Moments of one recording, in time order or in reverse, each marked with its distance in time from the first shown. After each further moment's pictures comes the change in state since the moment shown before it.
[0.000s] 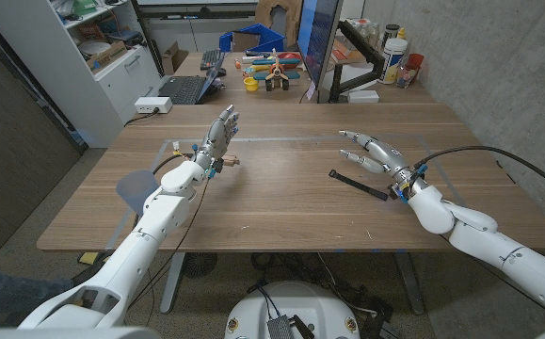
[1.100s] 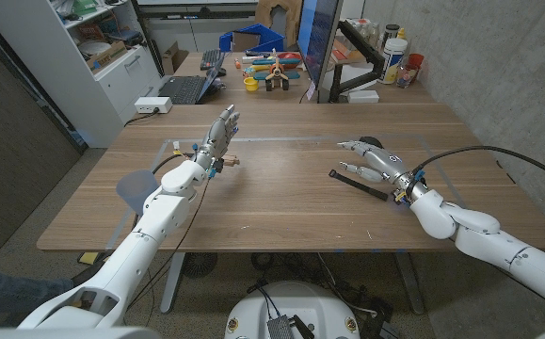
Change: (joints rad) left arm 0.007 0.006 0.004 -0.022 0.004 0.010 0.011; left_hand 0.001 0.010 -0.008 0.000 0.000 0.011 0.004 0.000 0.000 -0.003 -0.003 0.000 0.000 -0.004 -0.004 0.000 0.000 0.000 0.000 -0.011 0.005; right arm 0.007 -0.065 -0.066 -0.023 -0.121 -0.097 -0.048; right_hand -0.005 0.005 0.000 0.000 0.018 0.023 -0.012 0.000 0.000 0.008 -0.011 0.000 0.000 0.000 0.000 0.000 0.000 0.011 0.000 -0.022 0.005
